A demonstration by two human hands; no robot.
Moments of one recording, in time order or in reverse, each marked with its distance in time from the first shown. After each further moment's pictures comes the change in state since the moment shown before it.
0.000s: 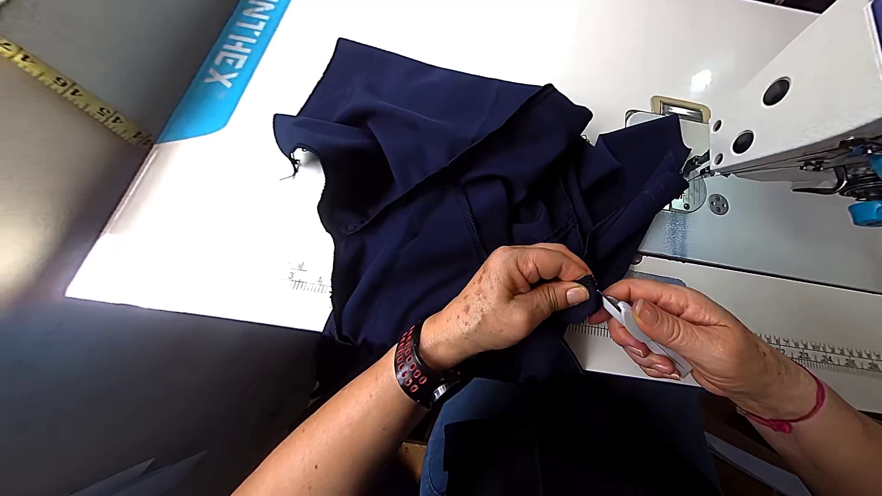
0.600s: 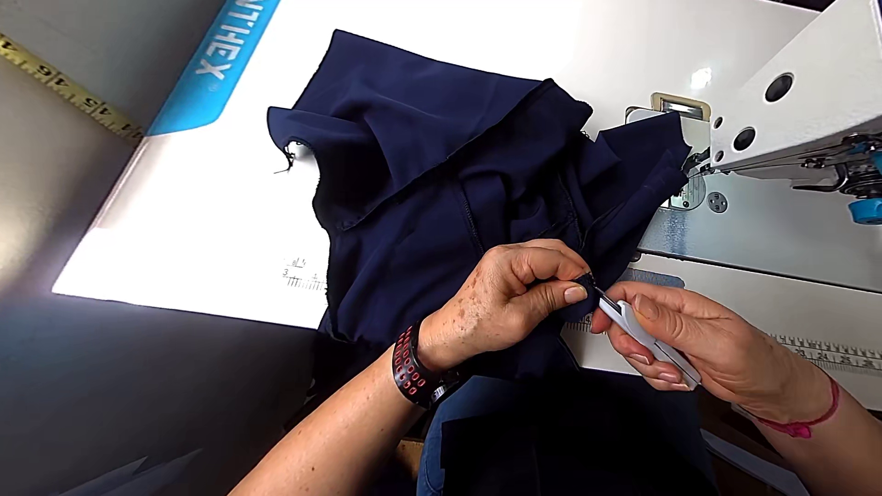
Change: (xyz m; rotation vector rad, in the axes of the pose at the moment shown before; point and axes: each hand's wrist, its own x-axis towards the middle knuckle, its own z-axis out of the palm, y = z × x) left_hand -0.002 -0.001 0.000 0.047 0.021 0.099; right_hand -0.003 -0.014 0.004 0.192 -0.065 0.178
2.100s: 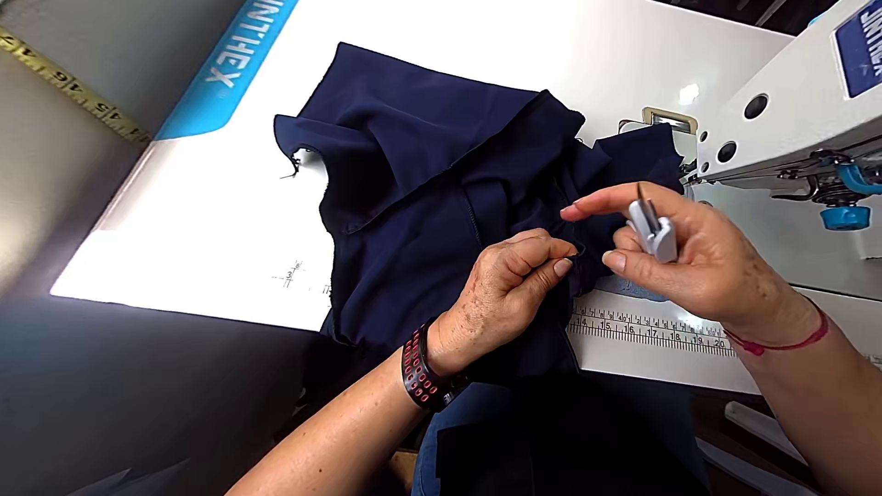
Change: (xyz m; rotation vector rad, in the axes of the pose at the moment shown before) left_hand 0.001 -0.005 0.006 0.169 0.201 0.038; right_hand 0.038 -0.051 -0.002 -0.919 0.245 -0.621
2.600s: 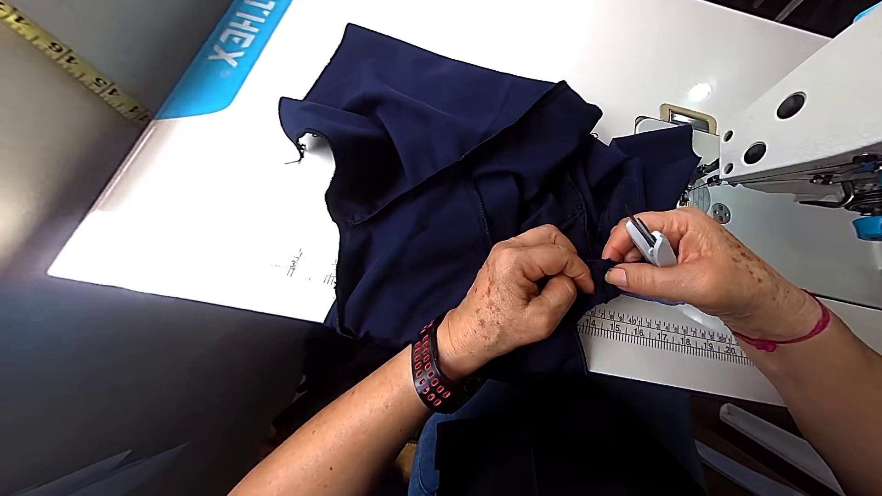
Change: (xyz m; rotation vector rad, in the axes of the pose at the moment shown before) left_hand -0.001 0.001 0.000 0.072 -0.025 0.082; right_hand 0.001 0.006 0.001 0.088 -0.096 0.276
